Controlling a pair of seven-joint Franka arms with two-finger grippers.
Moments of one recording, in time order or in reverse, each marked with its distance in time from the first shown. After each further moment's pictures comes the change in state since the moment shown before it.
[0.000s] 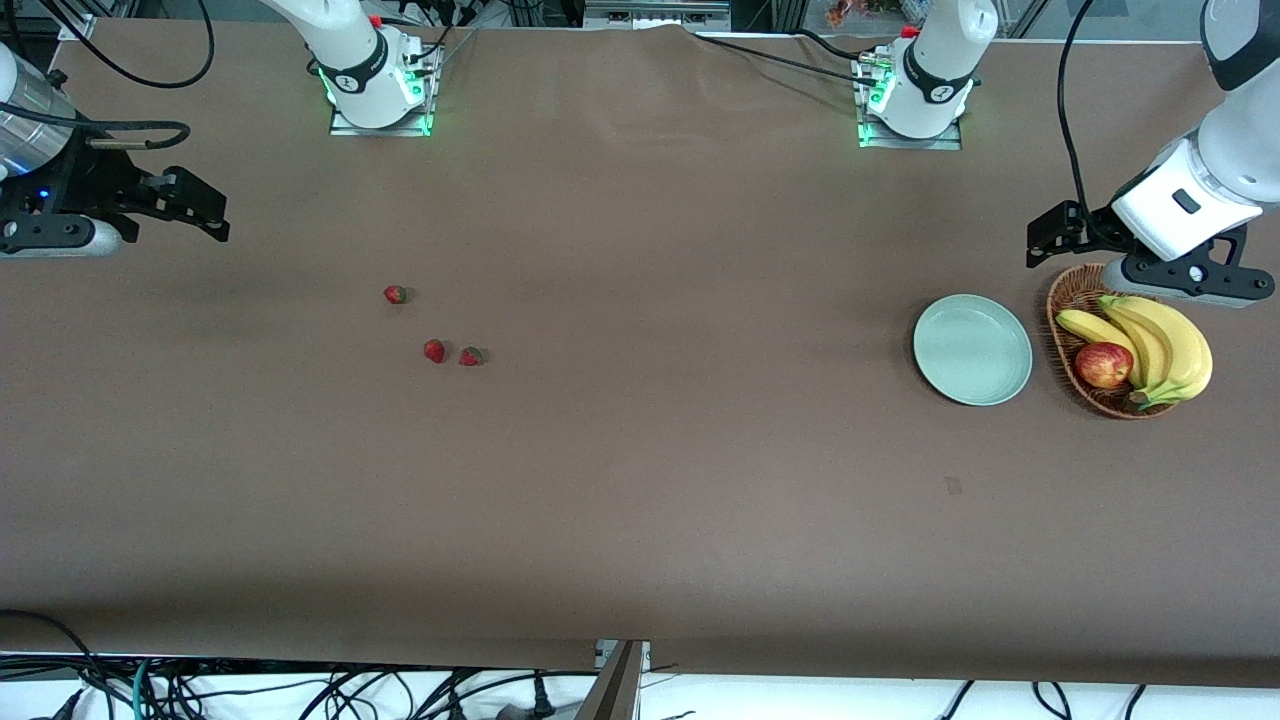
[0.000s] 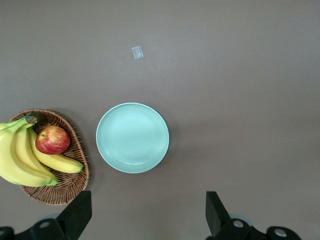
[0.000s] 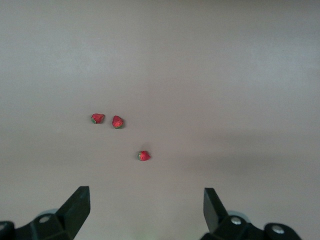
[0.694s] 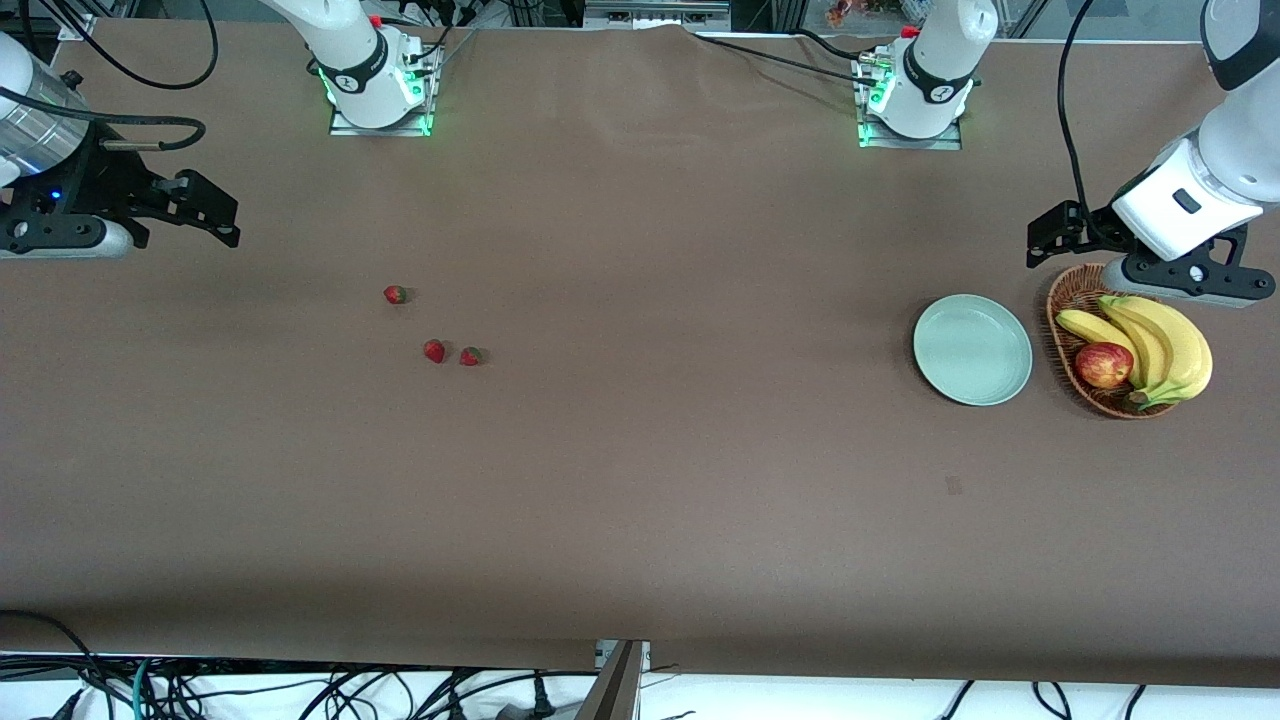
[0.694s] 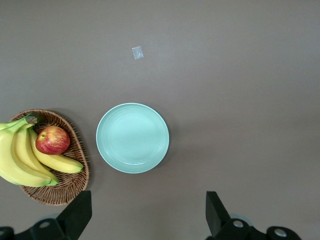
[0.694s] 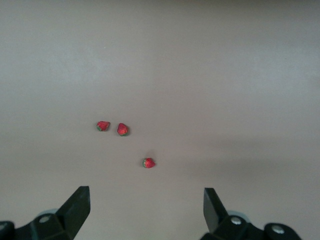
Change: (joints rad) left arm 0.000 0.000 0.000 0.001 0.000 0.001 0.000; right arm 0.001 0.001 0.021 0.000 0.000 0.035 0.029
